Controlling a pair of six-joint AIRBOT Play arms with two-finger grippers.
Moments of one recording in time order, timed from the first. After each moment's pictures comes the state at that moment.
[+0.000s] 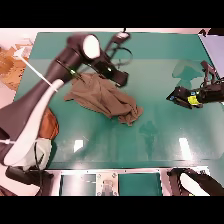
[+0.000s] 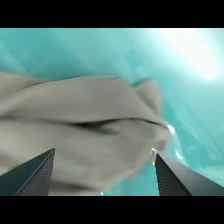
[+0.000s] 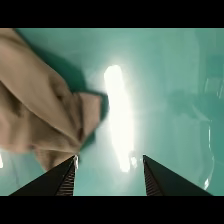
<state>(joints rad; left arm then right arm) -0.57 -1.69 1.94 1.28 -1.28 -1.48 -0.15 -0.99 0.97 -1.21 1.23 1.70</state>
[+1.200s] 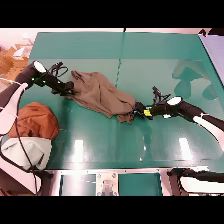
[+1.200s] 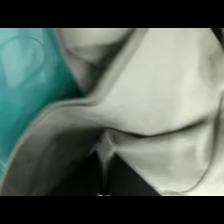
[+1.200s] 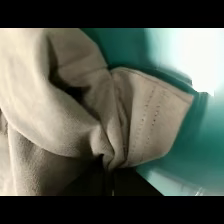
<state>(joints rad) 0.01 -1.80 1.49 1.06 -1.15 -1.34 0.13 -1.44 0.75 -0.59 0.76 1.31</state>
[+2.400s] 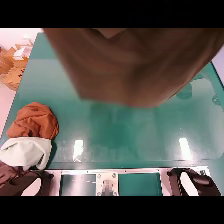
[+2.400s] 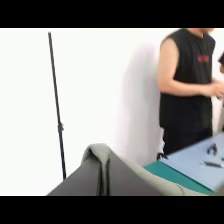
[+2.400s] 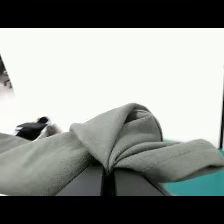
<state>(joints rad) 0.01 -0.93 2.06 0.85 -0.96 -1.27 -0.23 -0.61 1.52 -0.67 1.05 1.25</state>
